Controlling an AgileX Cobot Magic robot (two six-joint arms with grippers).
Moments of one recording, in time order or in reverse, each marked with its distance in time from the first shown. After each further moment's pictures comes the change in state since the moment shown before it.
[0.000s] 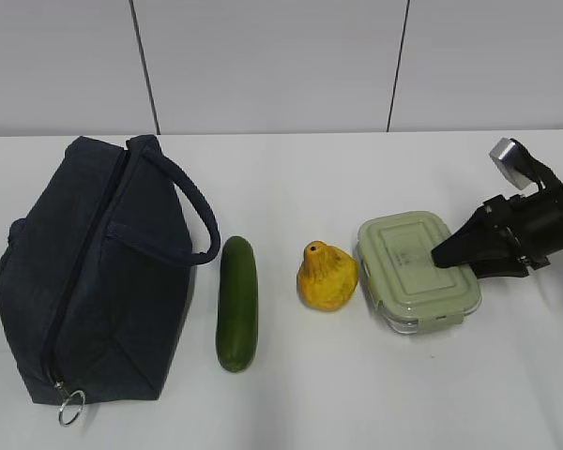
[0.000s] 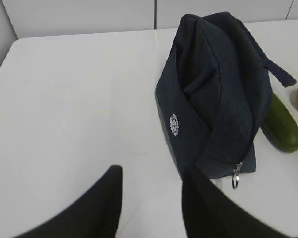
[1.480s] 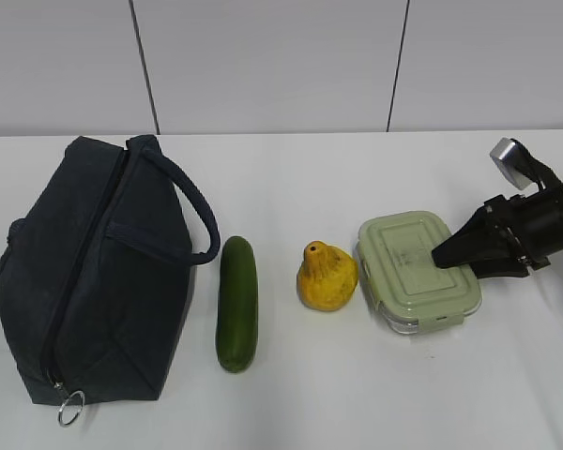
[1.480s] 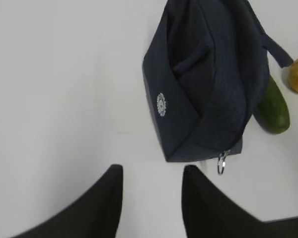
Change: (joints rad) left arm 0.000 0.157 -0.004 -0.043 -0.016 0.000; right arm 0.000 0.000 0.000 0.000 0.003 0.002
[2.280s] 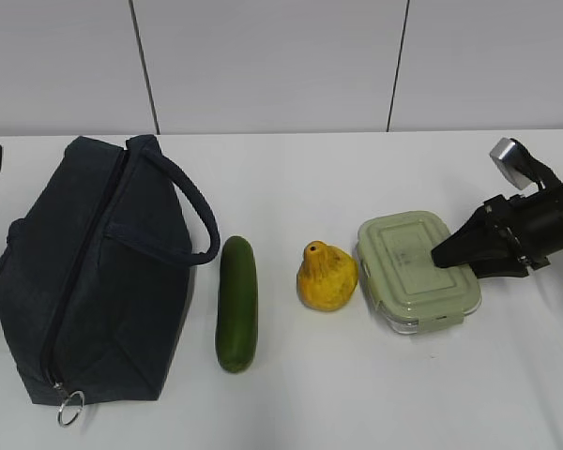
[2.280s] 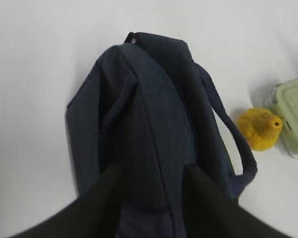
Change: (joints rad) left arm 0.000 0.971 -0.340 -0.459 -0.342 0.338; right arm 0.000 0.000 0.000 -0.002 -0.002 0.000
